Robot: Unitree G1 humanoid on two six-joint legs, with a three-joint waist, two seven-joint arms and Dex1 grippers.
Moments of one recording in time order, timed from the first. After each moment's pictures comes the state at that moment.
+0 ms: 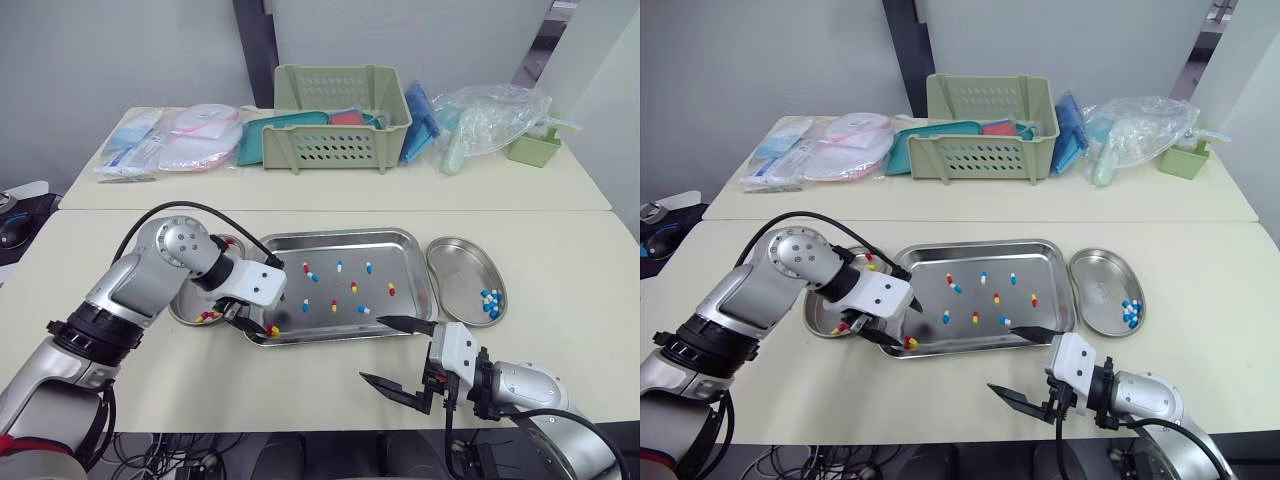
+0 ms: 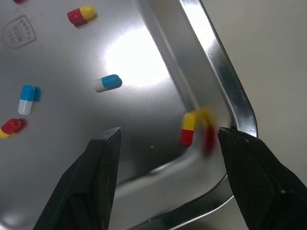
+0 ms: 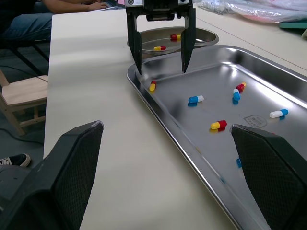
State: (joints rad) left arm -0.67 0.90 -0.43 0.02 0.09 0.06 -1.58; right arm 0.16 -0.58 0.22 -0.57 0.29 0.16 0.80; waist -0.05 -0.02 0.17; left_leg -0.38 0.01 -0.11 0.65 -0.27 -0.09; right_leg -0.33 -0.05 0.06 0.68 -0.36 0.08
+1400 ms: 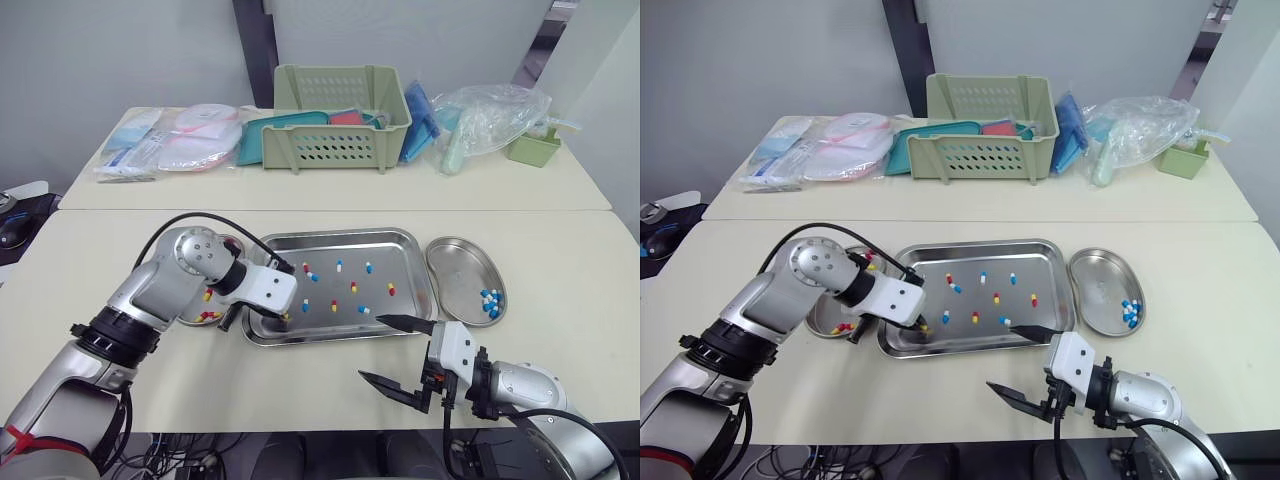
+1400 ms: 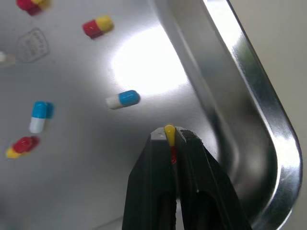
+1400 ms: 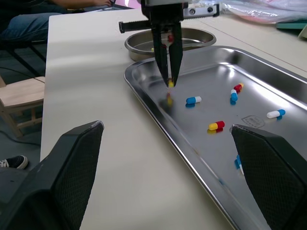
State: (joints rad) left arm -0.68 0.84 -0.37 0.03 0.09 0.08 -1.51; right arm 0.15 -0.58 0.23 -0.57 0.29 0.16 0.78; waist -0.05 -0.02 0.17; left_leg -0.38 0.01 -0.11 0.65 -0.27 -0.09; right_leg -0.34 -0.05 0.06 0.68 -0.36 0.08
